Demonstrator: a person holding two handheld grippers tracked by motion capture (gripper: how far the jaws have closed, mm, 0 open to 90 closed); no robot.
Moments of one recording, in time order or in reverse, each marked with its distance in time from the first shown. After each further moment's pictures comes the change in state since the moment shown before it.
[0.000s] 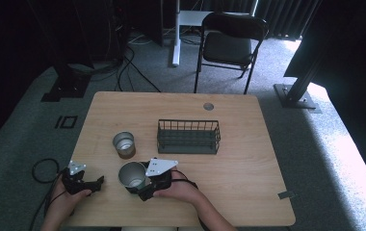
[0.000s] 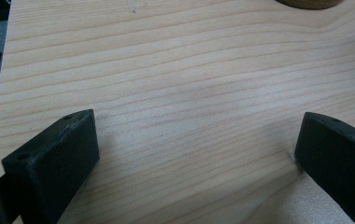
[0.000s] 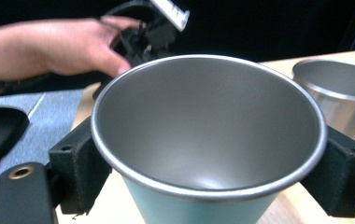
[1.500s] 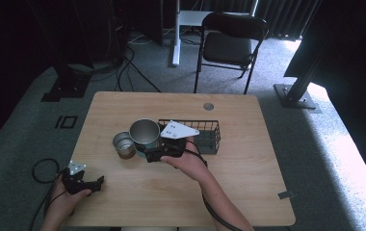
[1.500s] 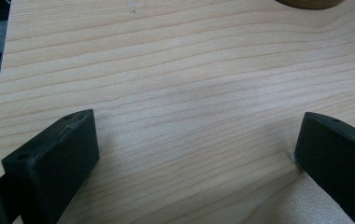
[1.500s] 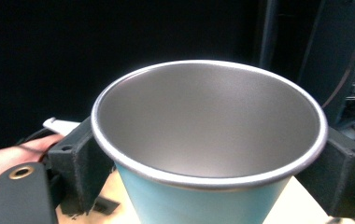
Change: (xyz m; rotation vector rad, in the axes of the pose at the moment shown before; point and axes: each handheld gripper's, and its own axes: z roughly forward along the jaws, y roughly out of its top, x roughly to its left) left arm 0.000 0.000 0.000 -0.001 0.000 -0.002; right arm -0.042 0.096 -0.060 -0.170 -0.285 0.070
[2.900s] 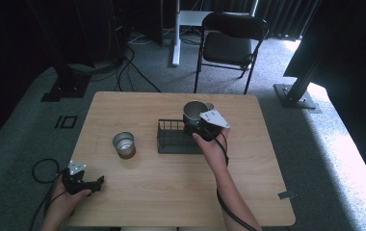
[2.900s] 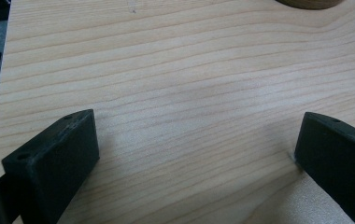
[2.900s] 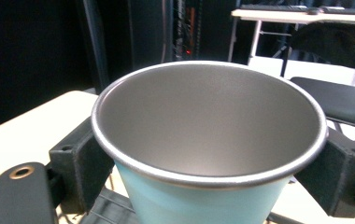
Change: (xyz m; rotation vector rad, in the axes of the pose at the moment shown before) left arm 0.000 0.000 0.000 -0.001 0.000 -0.001; right arm -0.098 -0.038 -0.045 0.053 -0.661 0.087
